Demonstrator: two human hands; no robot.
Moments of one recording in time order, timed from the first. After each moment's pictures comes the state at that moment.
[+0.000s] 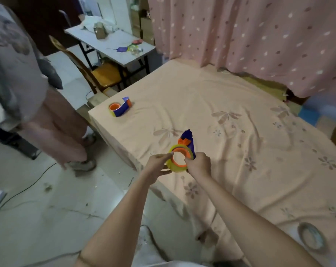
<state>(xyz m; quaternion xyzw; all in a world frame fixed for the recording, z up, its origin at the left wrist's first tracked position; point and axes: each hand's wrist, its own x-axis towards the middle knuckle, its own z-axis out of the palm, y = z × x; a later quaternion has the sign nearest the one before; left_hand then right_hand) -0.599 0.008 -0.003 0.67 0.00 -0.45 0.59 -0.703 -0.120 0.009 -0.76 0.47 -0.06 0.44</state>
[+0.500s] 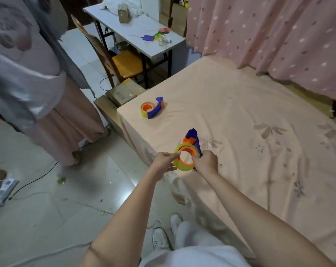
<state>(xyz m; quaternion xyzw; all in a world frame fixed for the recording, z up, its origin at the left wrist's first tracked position) -0.414 0.097 -0.027 0.68 0.00 -0.45 0.58 -0.510 -0.040 0.001 -0.77 0.48 -0.01 0.41</state>
